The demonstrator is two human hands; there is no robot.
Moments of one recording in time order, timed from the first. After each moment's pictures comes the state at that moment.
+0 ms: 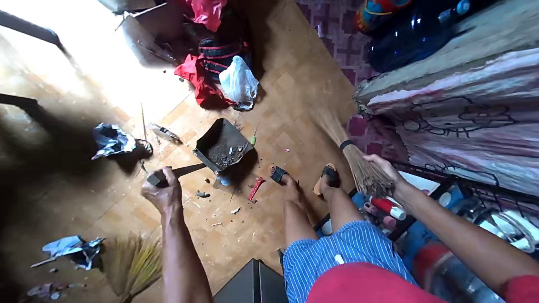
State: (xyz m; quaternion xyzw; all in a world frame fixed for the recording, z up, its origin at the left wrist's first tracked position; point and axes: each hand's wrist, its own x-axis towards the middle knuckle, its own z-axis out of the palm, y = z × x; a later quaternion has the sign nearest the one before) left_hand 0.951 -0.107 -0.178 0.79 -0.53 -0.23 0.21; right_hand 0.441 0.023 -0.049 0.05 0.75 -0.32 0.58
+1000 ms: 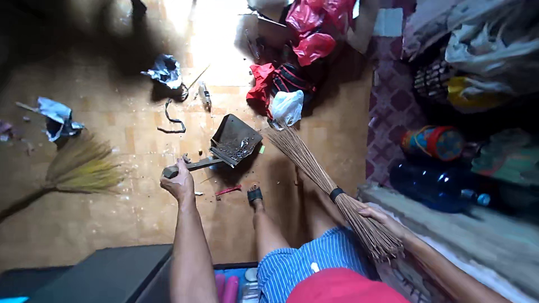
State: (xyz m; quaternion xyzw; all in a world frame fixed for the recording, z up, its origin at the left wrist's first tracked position) left_hand 0.866 -0.067 -0.170 0.95 0.00 -0.15 0.29; right_hand 0.348 -0.192 -0.042 -0.31 0.55 0.08 0.77
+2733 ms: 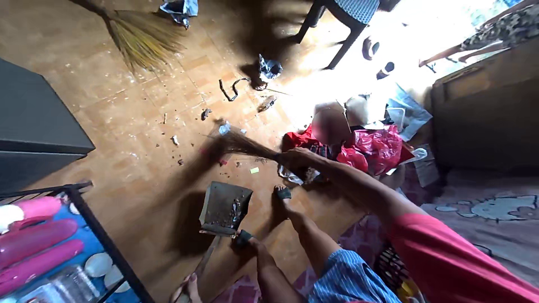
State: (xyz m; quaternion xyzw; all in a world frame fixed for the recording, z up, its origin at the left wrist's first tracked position) left_hand 0.412 0.056 -0.165 0.86 0.35 0.12 0.35; right_hand 0.757 -0.331 -0.173 -0.84 -0.07 0.52 0.13
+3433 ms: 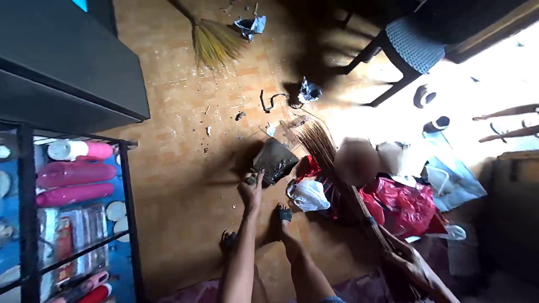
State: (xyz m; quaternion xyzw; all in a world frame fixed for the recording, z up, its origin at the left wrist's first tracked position) left_hand 0.695 -0.144 -0.186 0.82 0.34 0.02 0.46; right_hand 0.577 -0.604 -0.078 -0.83 0.16 0.36 0.40
